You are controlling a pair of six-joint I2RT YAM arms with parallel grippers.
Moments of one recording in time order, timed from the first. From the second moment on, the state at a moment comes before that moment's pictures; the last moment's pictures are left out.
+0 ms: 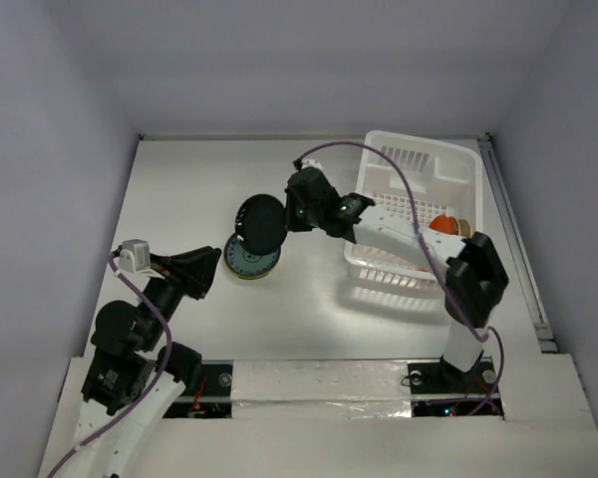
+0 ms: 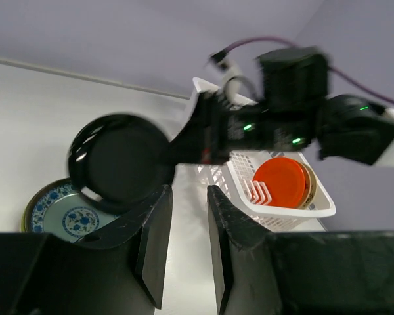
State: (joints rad) left arm -0.44 0.15 0.63 -0.35 0.00 -0.53; right arm 0.85 1.75 1.54 -0.43 0.22 0.64
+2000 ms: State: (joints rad) left arm -0.46 0.09 0.63 -0.35 0.00 -0.54; right arm 0.29 1.01 1.14 -0.83 0.57 0.63
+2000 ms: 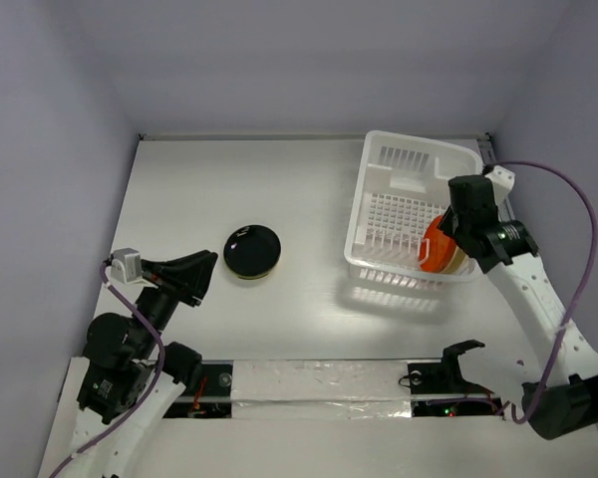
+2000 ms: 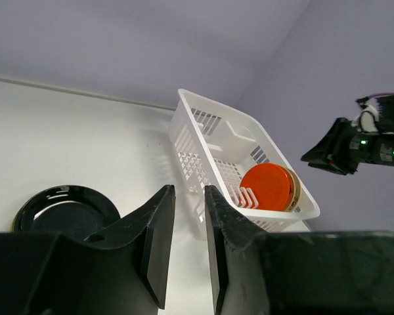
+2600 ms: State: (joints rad) left arm -0.47 0.08 0.63 -0.35 0.00 -0.54; right arm 0.15 1.30 1.15 -0.87 0.46 0.47
